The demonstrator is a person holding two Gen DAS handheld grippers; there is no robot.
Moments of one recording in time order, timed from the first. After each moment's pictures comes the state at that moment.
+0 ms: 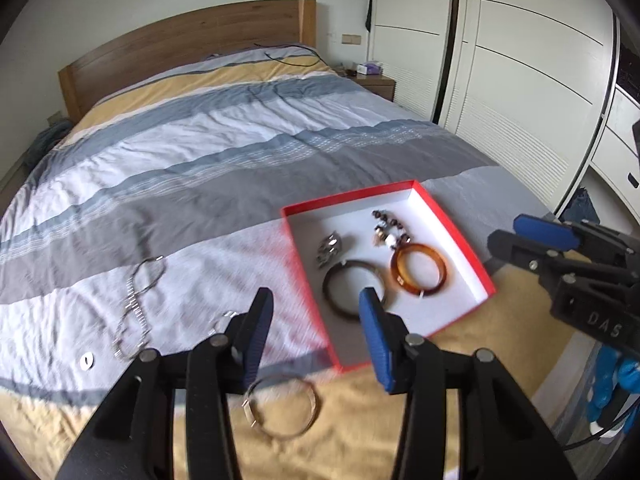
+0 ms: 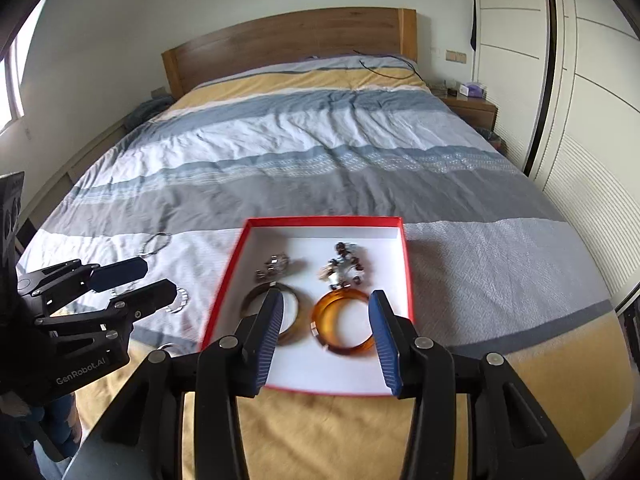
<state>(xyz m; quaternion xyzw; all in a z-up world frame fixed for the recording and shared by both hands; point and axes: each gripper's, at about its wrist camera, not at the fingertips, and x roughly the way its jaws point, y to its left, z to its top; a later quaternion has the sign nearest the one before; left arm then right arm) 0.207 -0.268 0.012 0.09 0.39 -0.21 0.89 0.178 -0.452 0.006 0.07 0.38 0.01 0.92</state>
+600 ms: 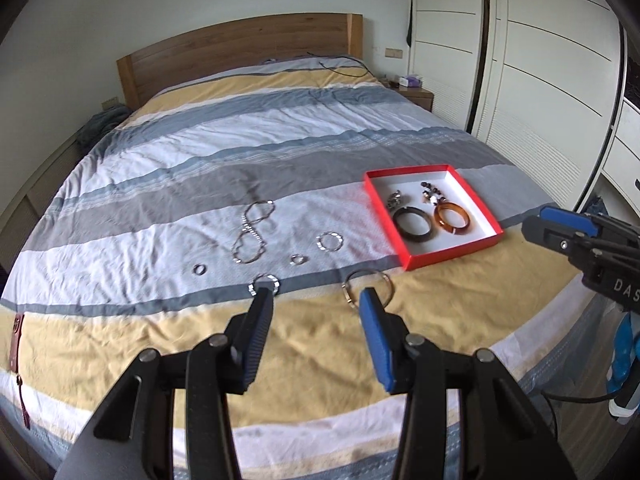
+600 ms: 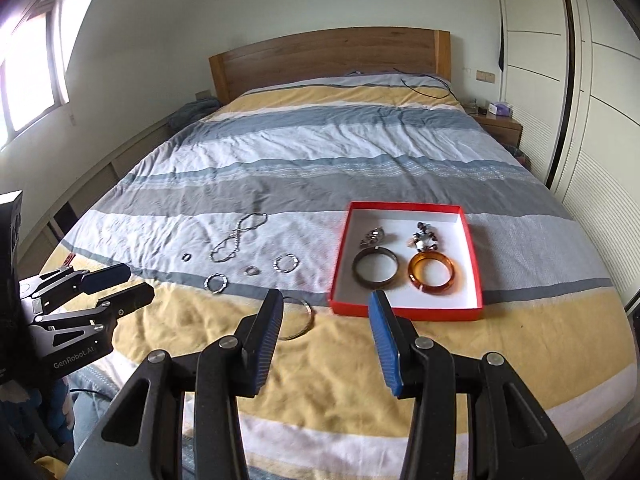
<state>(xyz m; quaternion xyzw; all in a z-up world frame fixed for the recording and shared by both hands) 0.084 -0.123 0.056 0.08 0.38 -0.15 0.91 0.067 -0.345 0.056 0.07 0.36 0.06 0.93</state>
